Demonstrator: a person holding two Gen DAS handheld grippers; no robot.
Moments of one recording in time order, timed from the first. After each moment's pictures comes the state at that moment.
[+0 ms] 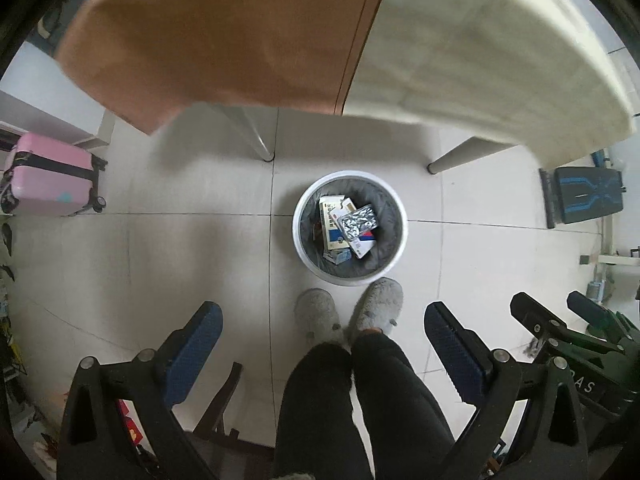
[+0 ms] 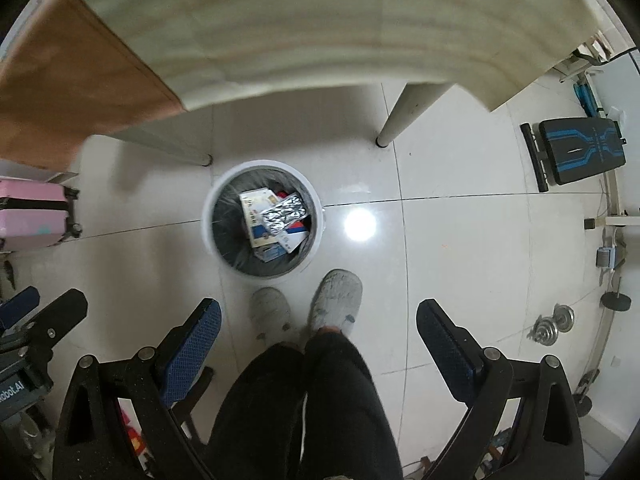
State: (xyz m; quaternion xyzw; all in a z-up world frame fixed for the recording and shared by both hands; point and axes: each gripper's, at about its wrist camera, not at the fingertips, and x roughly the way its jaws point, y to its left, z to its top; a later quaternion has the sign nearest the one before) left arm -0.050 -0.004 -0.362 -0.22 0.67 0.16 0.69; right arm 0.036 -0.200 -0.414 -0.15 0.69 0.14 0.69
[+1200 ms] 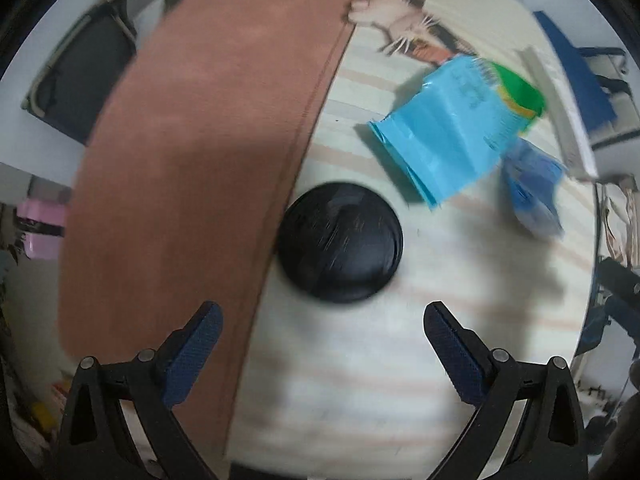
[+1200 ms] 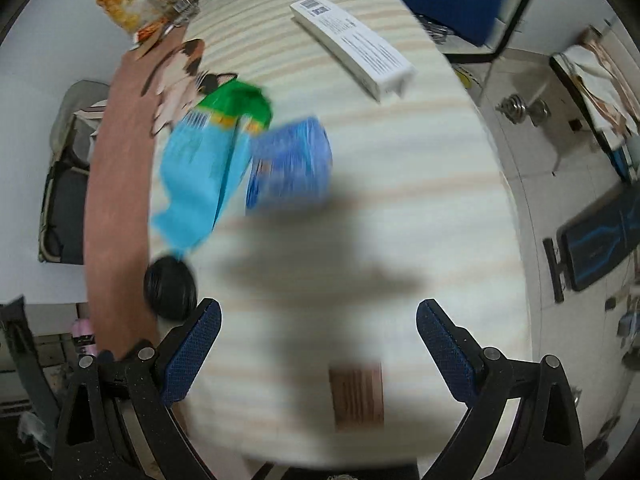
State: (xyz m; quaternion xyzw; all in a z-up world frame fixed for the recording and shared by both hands) left arm 0.335 0.141 -0.274 -0.28 0.62 0.26 0.68; right arm 0.521 -0.068 -0.238 -0.05 0.67 0.20 0.72
